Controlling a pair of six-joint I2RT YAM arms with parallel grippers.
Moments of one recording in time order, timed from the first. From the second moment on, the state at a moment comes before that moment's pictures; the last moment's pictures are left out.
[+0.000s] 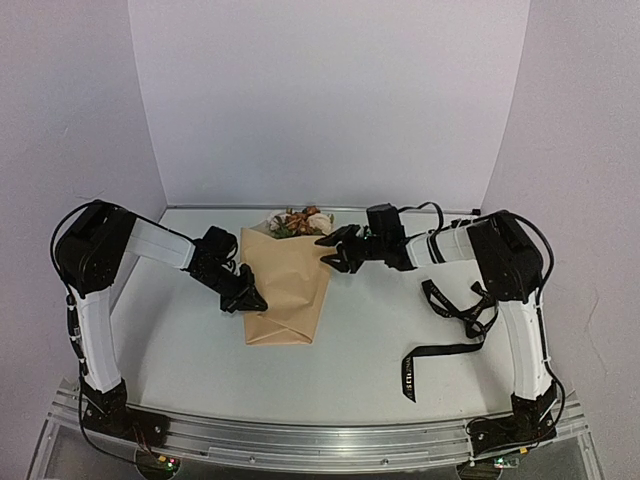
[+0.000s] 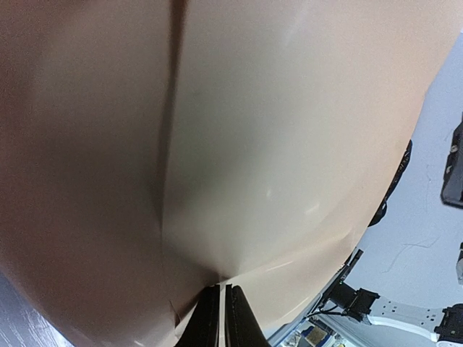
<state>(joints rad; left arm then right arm) -0.45 1.99 1.11 -0.24 0.65 -0.84 0.57 2.27 1.52 0.30 -0.53 1.43</state>
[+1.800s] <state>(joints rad) -0.45 1.98 1.08 -0.18 0.65 -0.87 0.94 2.07 1.17 0.10 -0.36 1.16</state>
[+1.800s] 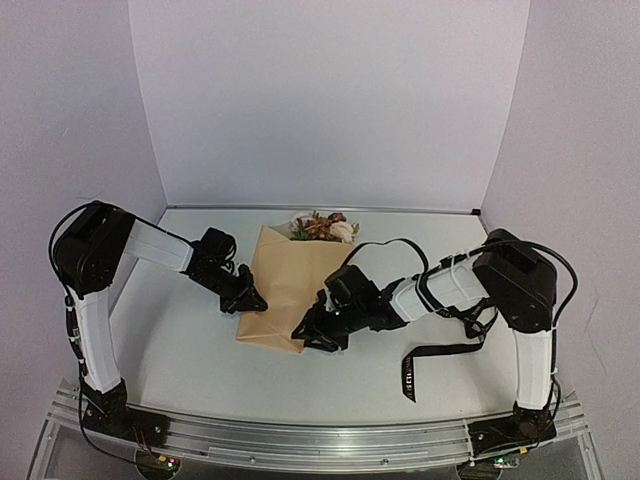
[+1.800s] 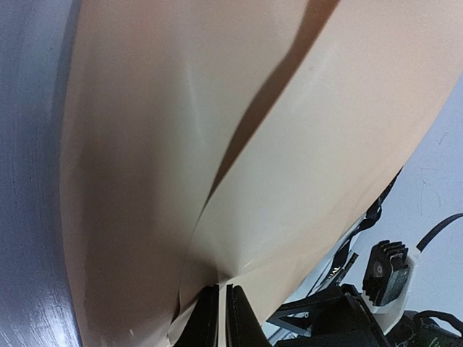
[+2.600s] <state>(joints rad) -0.46 1.98 1.08 -0.18 0.64 -0.87 0.96 1.98 1.19 -0.14 -0.33 1.07</state>
